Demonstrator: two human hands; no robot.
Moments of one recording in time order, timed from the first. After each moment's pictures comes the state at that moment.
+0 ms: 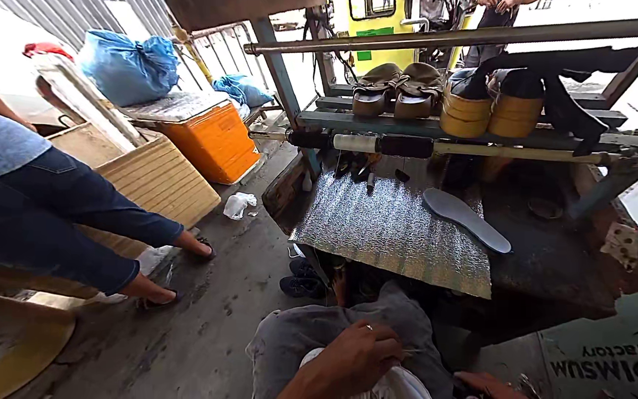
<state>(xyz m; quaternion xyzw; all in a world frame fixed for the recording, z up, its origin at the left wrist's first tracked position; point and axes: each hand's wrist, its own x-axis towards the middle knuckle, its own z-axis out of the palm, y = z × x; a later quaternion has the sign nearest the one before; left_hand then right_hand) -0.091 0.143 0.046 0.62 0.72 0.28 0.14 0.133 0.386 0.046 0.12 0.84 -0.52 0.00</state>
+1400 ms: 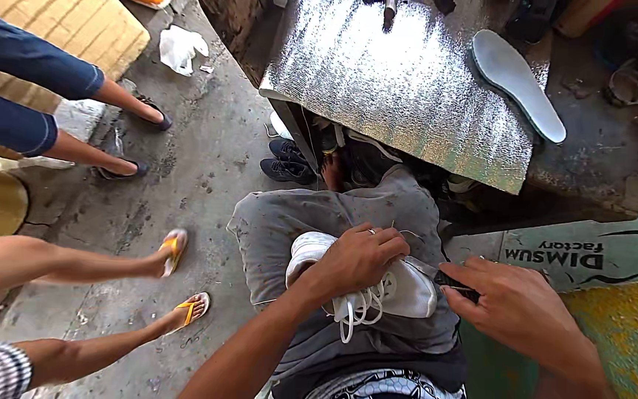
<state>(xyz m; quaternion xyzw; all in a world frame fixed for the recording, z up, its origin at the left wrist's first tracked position) -0.057 0.132 0.012 0.58 0.74 0.34 0.06 0.093 0.350 0.104 -0.03 0.99 -0.13 0.05</state>
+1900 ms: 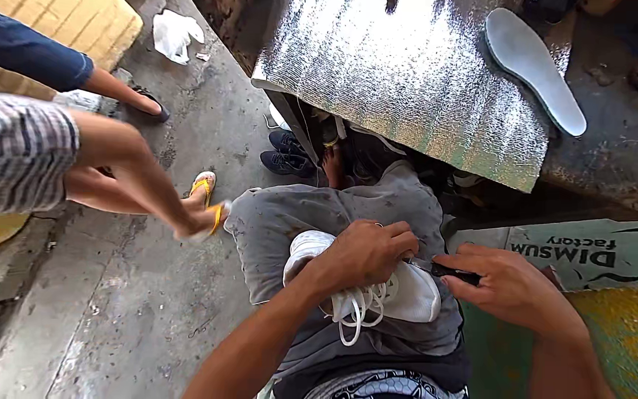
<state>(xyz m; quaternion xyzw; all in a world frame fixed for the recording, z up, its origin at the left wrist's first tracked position) -0.070 0.147 0.020 0.60 0.73 0.32 0.10 0.071 0.379 0.075 -0.06 0.95 -0.29 0.12</state>
